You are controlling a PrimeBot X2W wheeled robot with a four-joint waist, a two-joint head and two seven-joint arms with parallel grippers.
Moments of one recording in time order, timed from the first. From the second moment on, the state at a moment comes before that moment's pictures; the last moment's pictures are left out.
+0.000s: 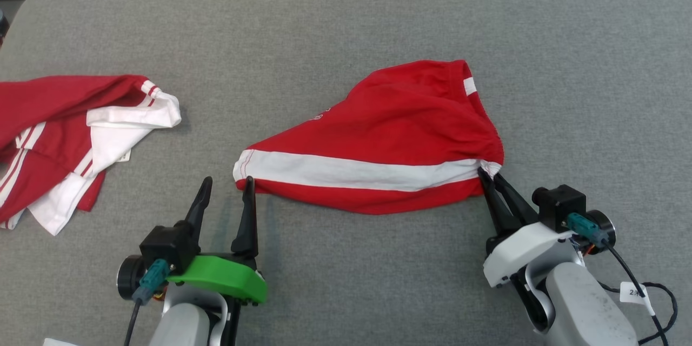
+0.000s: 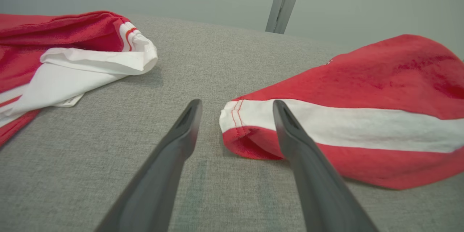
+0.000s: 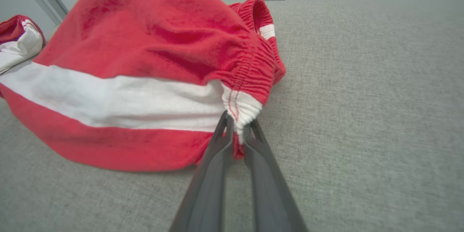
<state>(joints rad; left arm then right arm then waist) -0.19 0.05 -0.20 0.33 -0.30 -0.09 -0.26 -0.33 -0.05 0.14 0.50 0.17 0.13 -0.26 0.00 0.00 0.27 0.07</state>
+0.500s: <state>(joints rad) -0.27 0.05 -0.23 0.49 -0.41 -0.12 -0.26 -0.28 -0.06 0.12 0.46 0.15 0.13 -0.26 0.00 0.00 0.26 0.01</state>
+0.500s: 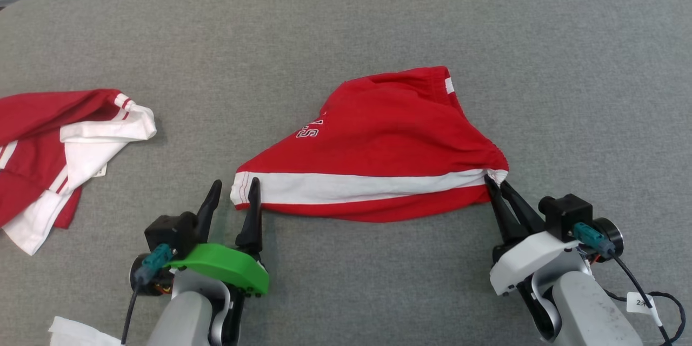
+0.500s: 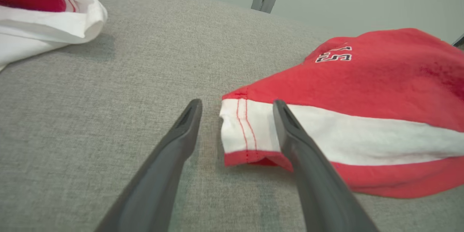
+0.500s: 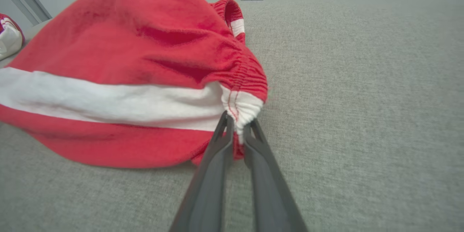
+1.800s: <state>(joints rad) -0.31 0.09 -0.23 0.09 -0.41 -0.13 -0.26 -0.36 -0.14 0.18 0.15 0.29 0.13 -0.26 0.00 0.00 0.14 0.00</state>
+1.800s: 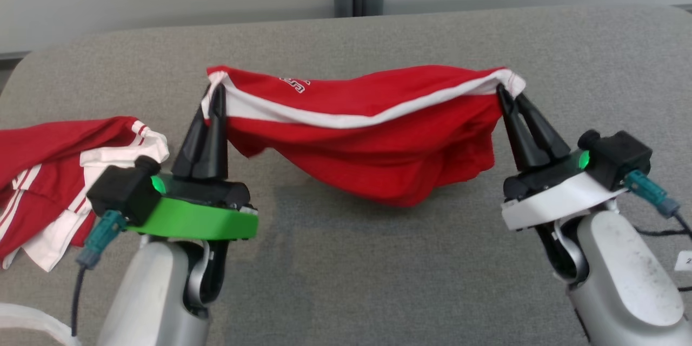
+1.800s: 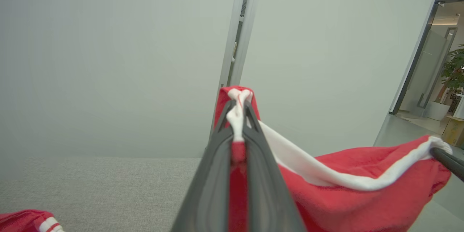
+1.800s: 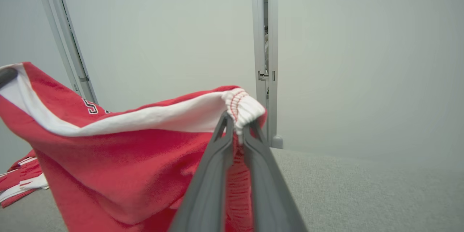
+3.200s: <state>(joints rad) -0.29 0.05 -0.09 0.33 -0.43 -0.13 -0.26 -0.59 -0.27 0.39 0.49 0.32 0.13 -0.26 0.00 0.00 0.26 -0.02</state>
